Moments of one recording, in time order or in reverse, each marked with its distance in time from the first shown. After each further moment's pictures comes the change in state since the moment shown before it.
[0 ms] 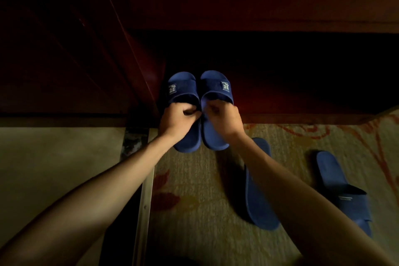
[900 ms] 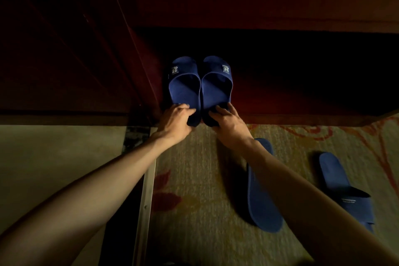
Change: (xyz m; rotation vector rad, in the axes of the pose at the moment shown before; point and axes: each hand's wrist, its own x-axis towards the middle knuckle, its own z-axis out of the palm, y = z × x) left_hand 0.006 -0.020 -0.005 0.543 -0.179 0.204; right_hand -0.006 0.024 0.001 -0.406 -0.281 -0.148
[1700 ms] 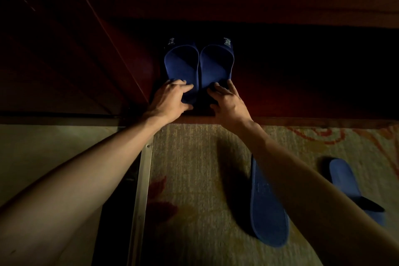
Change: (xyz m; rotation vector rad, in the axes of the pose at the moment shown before) left_hand 0.074 -0.027 -0.008 -0.030 0.044 -0.018; right_hand 0.076 0.021 -0.003 0.046 0.063 -0.002
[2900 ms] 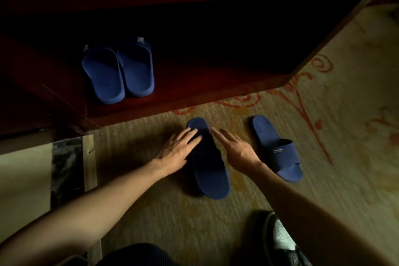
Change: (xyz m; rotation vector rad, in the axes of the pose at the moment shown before) left_hand -0.126 0.143 0.138 0.235 -0.419 0.566; right_hand -0.265 0.135 0.006 -0.087 -0.132 0.249
